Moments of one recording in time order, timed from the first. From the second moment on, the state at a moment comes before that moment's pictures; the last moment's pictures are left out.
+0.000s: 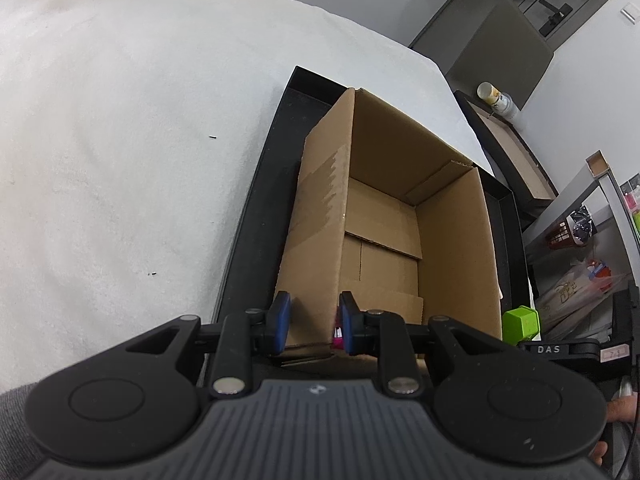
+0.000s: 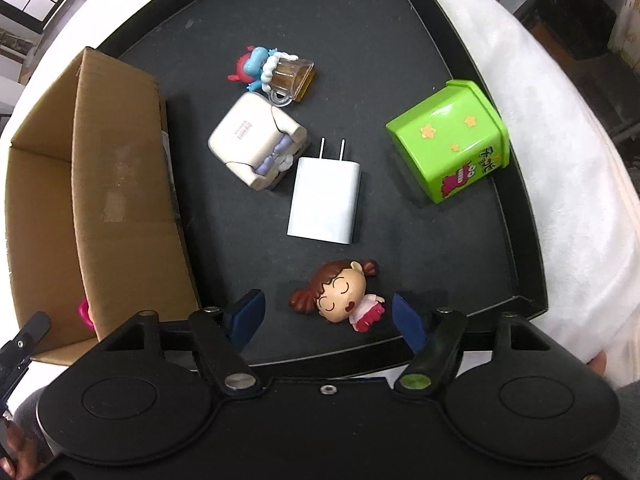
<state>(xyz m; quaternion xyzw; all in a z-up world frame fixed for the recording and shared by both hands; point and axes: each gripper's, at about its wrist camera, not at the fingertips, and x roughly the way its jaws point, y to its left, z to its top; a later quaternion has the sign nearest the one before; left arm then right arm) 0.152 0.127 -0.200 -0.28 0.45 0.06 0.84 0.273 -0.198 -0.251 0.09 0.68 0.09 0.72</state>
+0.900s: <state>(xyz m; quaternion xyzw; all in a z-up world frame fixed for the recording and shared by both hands) 0.153 0.127 -0.203 -0.28 0.46 0.06 0.84 0.266 -0.189 -0.199 0.08 0.65 0.10 0.75</state>
